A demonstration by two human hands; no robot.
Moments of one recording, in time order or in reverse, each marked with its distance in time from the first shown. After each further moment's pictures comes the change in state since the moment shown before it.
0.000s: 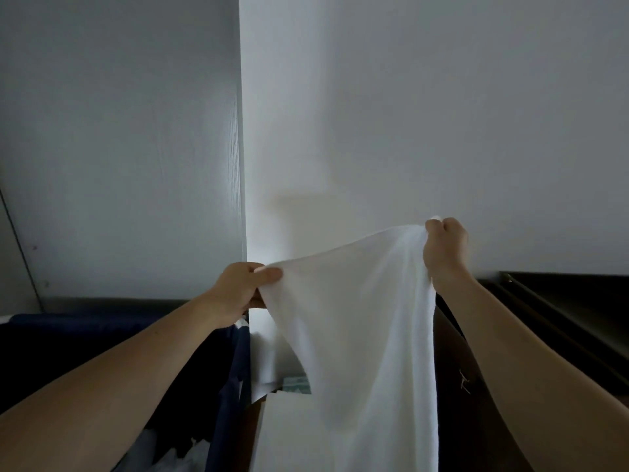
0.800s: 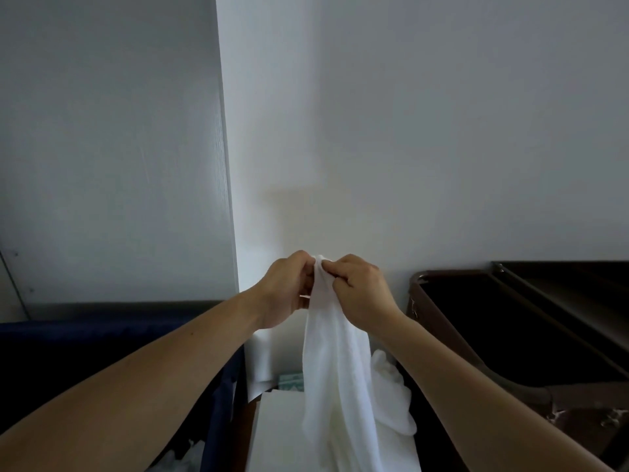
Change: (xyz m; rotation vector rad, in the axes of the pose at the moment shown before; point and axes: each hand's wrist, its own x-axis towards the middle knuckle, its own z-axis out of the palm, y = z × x) left_hand -0.004 0.019 0.078 -0.079 -0.290 -0.007; right_hand -0.091 0.010 0.036 -0.233 -0.582 -0.412
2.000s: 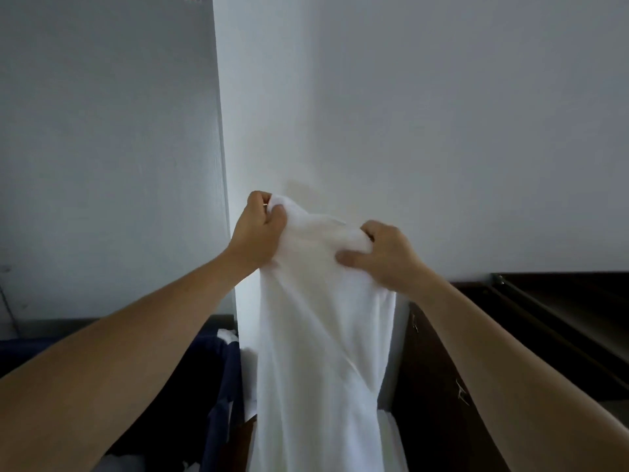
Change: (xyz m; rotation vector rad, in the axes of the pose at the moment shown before) left_hand 0.041 0.069 -0.042 0.591 0.606 0.558; right_hand 0.052 -0.014 -0.064 -0.050 0.004 0.092
